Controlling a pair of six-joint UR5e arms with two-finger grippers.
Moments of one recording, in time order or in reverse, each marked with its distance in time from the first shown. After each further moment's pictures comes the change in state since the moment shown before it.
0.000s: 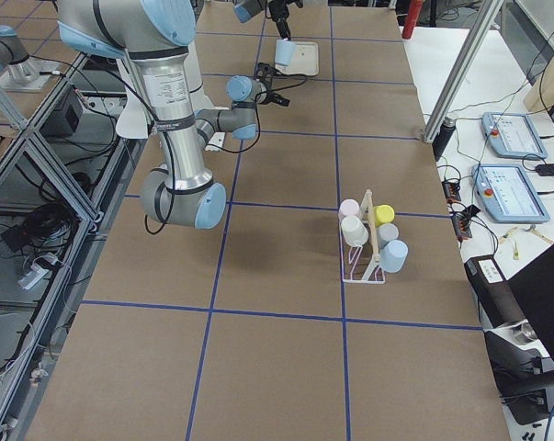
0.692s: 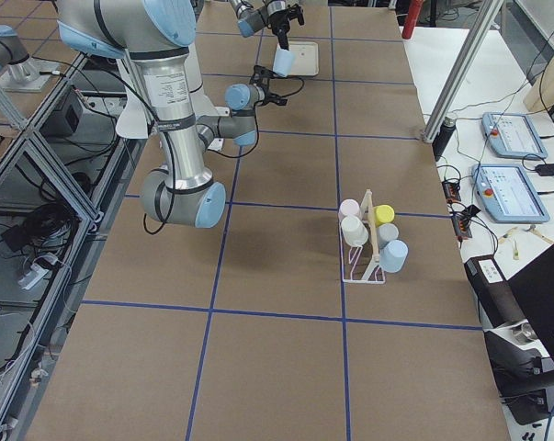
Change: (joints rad) left arm 0.035 -0.077 0.077 -0.009 0.010 -0.045; right arm -0.004 0.008 -0.016 0.030 -0.002 0.000
